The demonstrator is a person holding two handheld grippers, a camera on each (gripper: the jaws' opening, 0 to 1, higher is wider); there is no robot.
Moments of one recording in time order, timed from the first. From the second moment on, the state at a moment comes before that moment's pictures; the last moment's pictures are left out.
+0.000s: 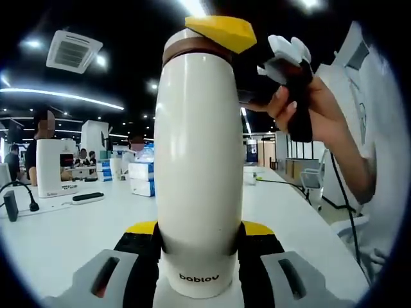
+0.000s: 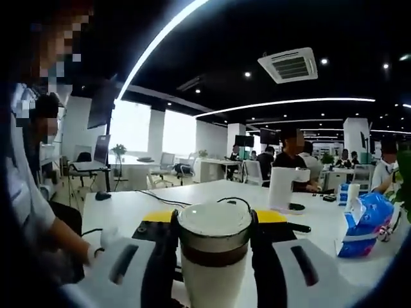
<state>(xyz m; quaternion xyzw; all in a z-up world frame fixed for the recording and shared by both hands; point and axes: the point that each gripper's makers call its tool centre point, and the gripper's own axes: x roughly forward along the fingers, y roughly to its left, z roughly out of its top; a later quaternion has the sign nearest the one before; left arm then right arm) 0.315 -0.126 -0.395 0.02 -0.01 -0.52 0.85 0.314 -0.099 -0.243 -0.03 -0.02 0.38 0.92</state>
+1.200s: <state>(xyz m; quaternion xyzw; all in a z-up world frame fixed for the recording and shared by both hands) 0.314 -0.127 -0.395 0.02 -0.01 -0.52 0.85 0.302 -0.087 -0.247 -0.06 0.02 0.61 0.79</state>
